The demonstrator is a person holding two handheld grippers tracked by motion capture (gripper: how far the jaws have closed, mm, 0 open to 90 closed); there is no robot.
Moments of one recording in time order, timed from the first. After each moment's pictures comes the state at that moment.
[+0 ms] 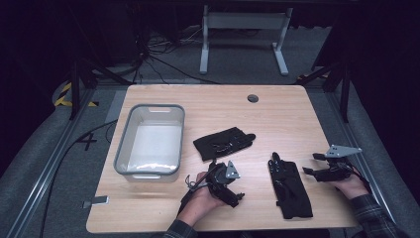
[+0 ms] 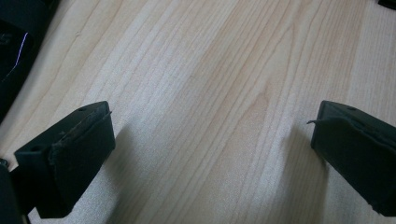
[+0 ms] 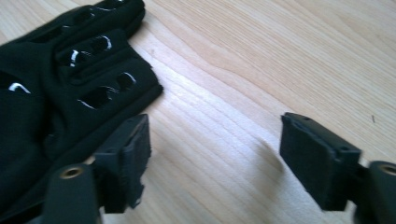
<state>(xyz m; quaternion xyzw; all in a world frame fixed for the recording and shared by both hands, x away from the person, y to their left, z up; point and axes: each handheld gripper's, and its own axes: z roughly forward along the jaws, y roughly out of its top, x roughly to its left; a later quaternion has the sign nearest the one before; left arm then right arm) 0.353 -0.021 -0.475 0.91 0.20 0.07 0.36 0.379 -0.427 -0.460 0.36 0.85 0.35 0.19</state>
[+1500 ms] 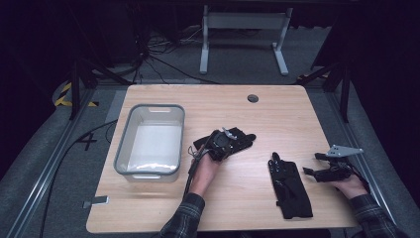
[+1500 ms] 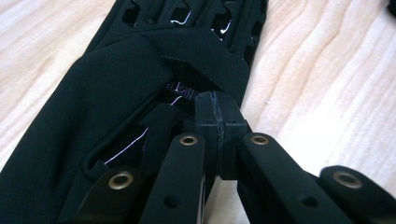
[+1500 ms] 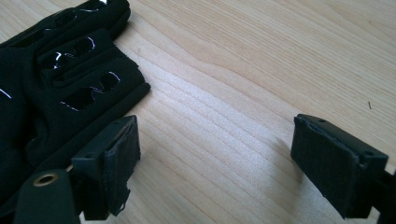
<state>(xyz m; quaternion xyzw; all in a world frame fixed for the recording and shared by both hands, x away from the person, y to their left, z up) 0.443 -0.029 -0.449 0.89 0.33 0.10 0.31 0.380 -0.430 -0.466 0.38 0.83 0.36 0.18</state>
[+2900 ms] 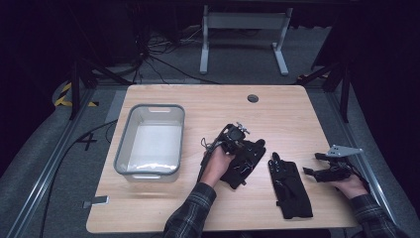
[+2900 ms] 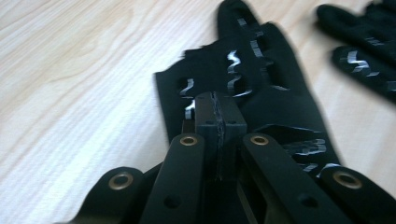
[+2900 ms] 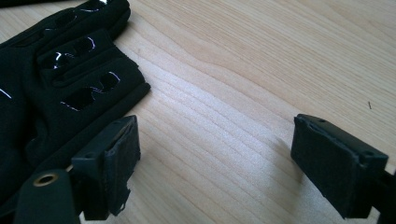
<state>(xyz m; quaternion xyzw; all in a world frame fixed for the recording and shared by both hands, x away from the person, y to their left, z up) 0.463 -0.063 -0.435 0.90 0.30 0.07 0.31 0.380 -0.431 -0.466 0.38 0.83 0.36 0.18</state>
